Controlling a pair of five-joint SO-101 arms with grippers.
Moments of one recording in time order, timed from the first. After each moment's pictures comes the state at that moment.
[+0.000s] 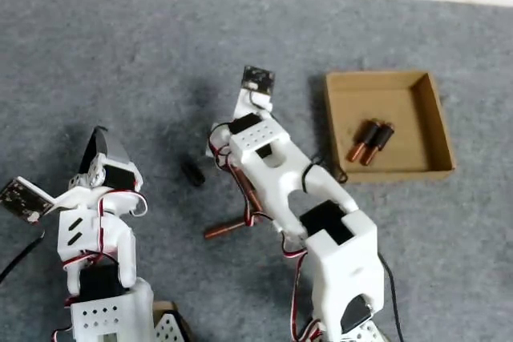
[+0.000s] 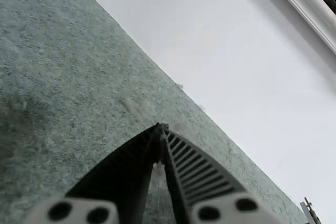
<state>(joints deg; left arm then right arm) -16.3 -102.1 96.0 20.7 46.8 -38.4 25.4 3.8 48.0 -40.1</state>
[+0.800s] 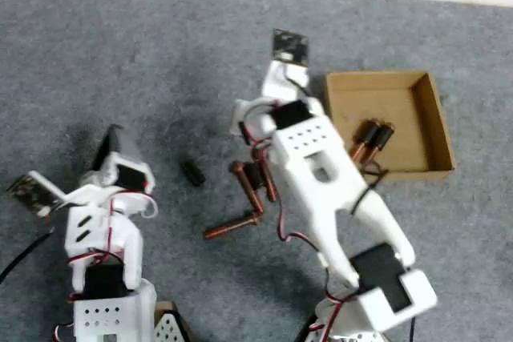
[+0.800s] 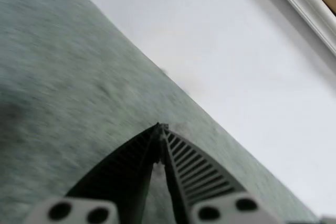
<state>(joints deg) -10.8 -102.1 96.0 20.7 46.9 -29.8 -4.0 13.6 54.2 -28.2</state>
